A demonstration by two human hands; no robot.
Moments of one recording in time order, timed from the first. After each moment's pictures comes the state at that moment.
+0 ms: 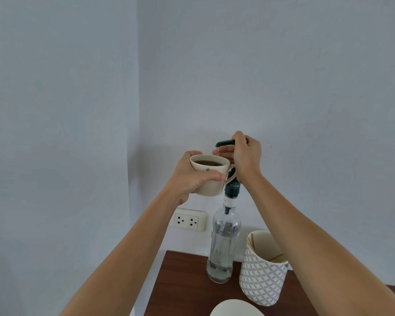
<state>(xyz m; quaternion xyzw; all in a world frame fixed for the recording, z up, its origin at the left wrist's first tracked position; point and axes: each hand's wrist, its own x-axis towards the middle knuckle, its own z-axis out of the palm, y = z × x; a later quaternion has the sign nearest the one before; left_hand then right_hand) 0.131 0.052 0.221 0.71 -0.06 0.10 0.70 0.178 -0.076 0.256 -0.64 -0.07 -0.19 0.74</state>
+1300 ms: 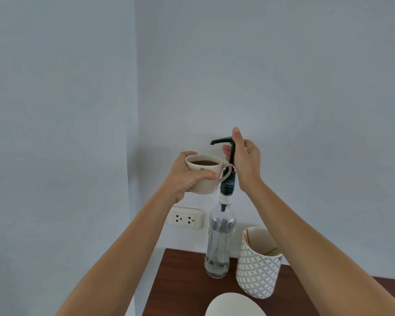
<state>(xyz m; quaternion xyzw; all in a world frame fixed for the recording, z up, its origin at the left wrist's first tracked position) 0.125 0.054 0.220 0.70 -0.05 0.10 0.71 0.162 -0.092 0.245 -0.66 -0.05 -0.22 0.71</state>
